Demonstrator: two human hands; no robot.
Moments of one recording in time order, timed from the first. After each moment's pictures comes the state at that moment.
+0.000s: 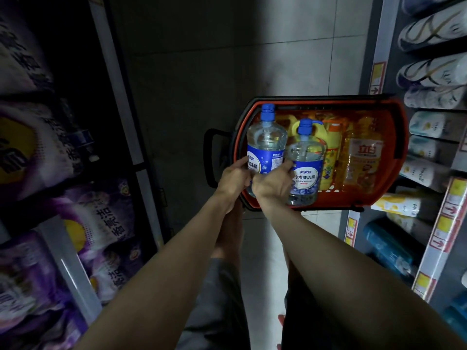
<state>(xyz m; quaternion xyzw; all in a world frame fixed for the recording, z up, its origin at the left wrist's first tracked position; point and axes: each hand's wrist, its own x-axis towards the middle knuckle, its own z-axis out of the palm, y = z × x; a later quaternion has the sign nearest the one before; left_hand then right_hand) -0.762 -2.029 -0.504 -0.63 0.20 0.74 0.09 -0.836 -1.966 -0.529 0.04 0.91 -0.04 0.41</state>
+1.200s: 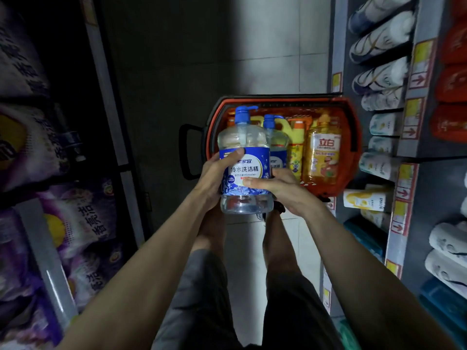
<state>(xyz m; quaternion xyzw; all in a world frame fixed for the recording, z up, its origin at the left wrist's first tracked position) -0.781 -1.983 -0.455 -0.58 0.18 0.80 -0.01 -0.936 -1.879 -0.433 -0.05 0.65 -0.27 0.71</state>
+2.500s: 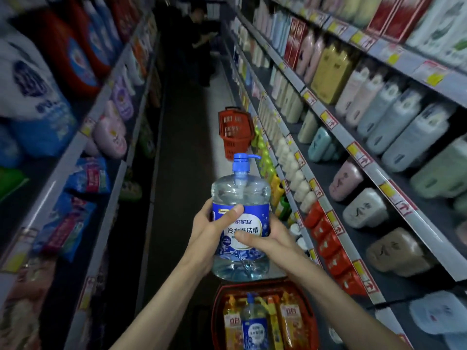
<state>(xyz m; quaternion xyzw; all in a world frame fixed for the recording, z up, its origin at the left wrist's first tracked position) -0.802 -2.084 0.062 -0.34 0.46 0.77 -0.30 -0.939 -1.983 0.055 -0.35 0.64 -0.51 0.45</state>
